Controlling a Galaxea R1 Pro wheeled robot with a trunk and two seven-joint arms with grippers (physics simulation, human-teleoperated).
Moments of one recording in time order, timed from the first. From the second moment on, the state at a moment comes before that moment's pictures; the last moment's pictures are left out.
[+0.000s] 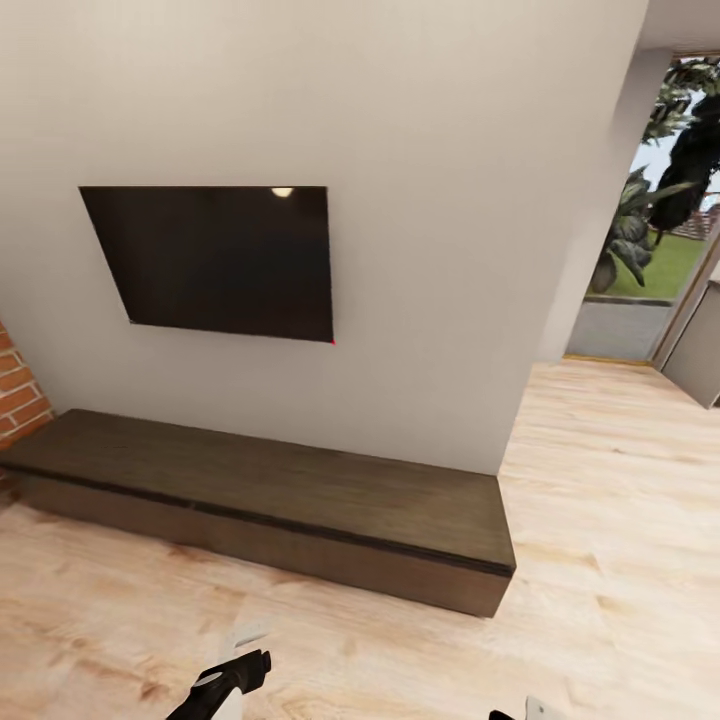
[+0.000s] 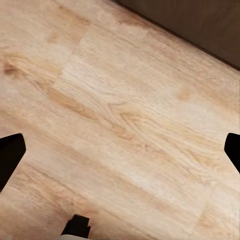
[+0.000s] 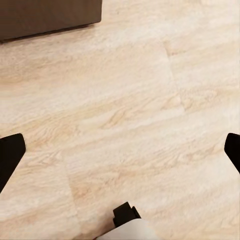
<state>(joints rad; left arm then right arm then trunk) -0.38 0.00 -0.31 -0.50 0.57 0.11 0.33 -0.48 0.04 0.50 0.04 -0.86 -0.29 -0.27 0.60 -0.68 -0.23</state>
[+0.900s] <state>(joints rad) -0.38 0.00 -0.31 -0.50 0.58 0.11 0.33 -0.47 0.04 0.50 0.04 -0.84 -0.29 -0.27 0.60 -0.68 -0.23</state>
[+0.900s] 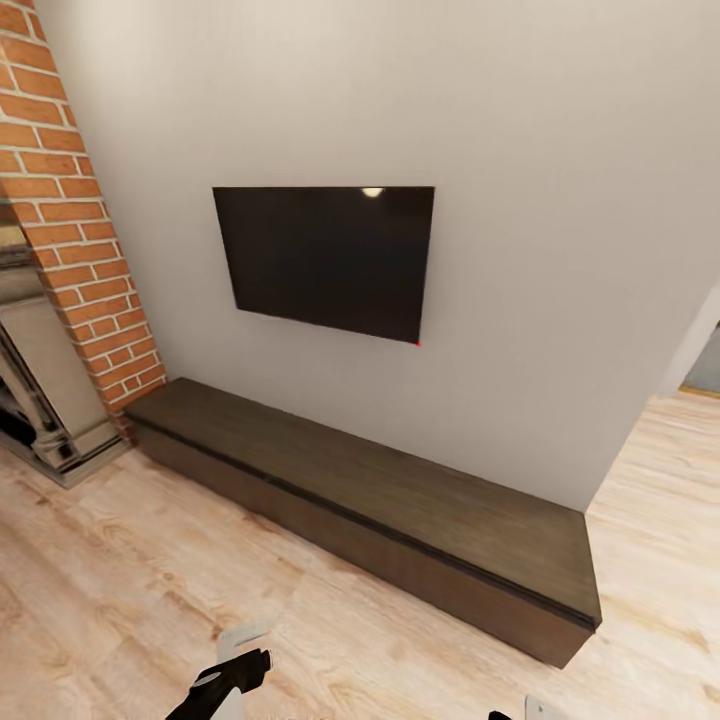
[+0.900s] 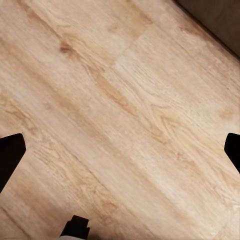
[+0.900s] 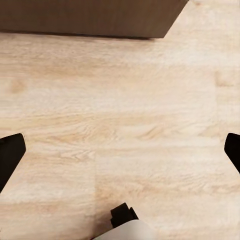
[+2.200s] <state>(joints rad) -0.38 0.01 -0.31 -0.50 0.59 0.11 0.33 -0.46 0.04 0.51 0.04 -0.78 -0.29 -0.27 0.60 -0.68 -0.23</state>
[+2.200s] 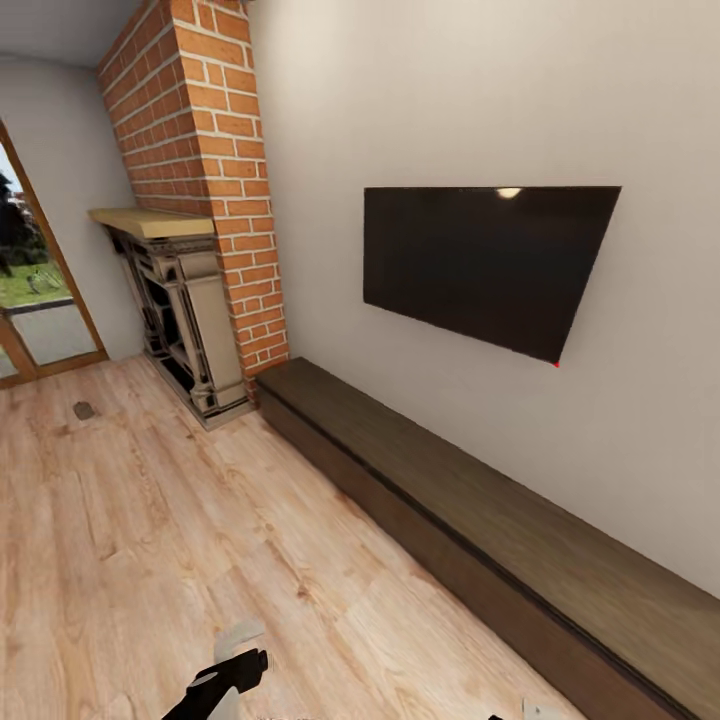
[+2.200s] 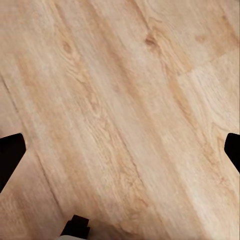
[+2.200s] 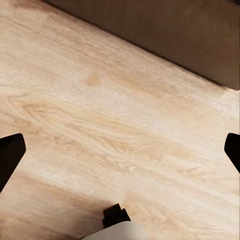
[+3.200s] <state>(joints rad) -0.38 0.00 -0.31 -0.50 0.58 0.11 0.33 -0.46 0.04 0.51 0.04 -0.76 -0.29 -0.27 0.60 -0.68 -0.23</state>
